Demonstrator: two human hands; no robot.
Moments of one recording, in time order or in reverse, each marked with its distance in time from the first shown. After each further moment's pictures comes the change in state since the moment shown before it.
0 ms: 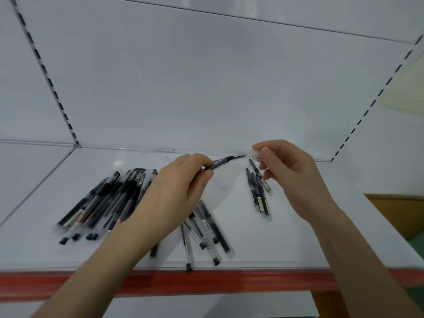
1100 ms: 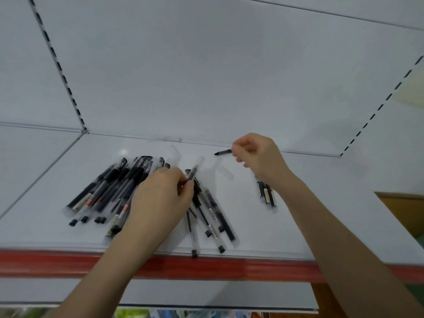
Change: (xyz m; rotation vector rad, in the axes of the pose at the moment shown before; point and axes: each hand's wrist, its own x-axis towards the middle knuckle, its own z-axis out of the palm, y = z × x) left_hand -0.029 -0.015 0.006 0.243 0.005 -0.370; right_hand 0.045 0.039 0.033 -0.373 -0.106 0.041
